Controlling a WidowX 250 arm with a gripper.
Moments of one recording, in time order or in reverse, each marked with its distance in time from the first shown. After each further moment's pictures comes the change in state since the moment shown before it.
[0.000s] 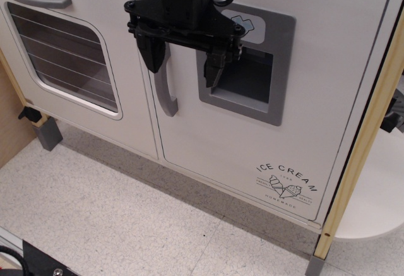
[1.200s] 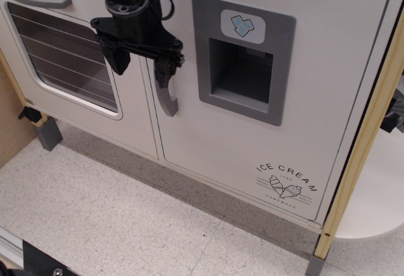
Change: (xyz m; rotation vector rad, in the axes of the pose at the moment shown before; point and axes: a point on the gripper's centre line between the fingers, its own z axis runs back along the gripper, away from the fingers) arm 0.030 0.070 -0.070 -0.024 -0.048 -0.072
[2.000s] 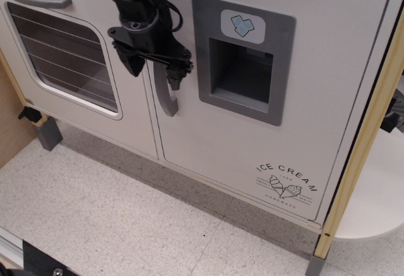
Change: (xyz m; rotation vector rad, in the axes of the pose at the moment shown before) arm 0.020 -0.009 -0.033 -0.008 -0.100 -0.033
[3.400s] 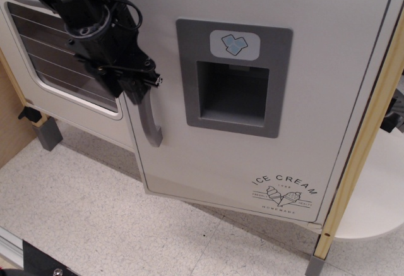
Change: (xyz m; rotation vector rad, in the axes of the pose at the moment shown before) arm -0.060 0.003 0.064 -0.123 0.070 -0.007
